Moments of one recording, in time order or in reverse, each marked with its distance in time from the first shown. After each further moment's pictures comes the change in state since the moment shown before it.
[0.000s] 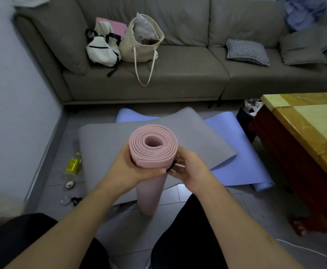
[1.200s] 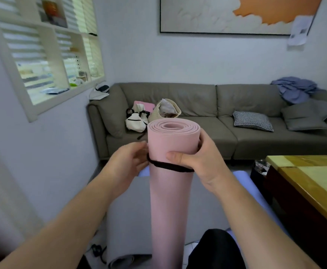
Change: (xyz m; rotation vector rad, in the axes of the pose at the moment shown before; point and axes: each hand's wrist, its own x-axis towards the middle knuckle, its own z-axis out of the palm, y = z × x) left_hand -0.062 0.207 -0.030 -0.321 0.163 -0.077; right_hand -0.189 -0.144 0.035 -0.263 -0.297 -0.963
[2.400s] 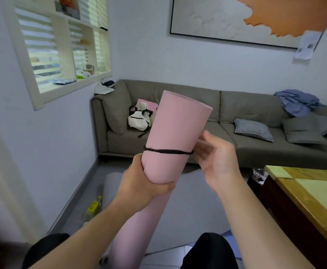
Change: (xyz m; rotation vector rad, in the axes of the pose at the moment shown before) left_hand -0.030 -0.059 -0.001 0.599 0.213 0.247; right_hand 0.005 -0.018 0.012 0.420 0.208 0.287
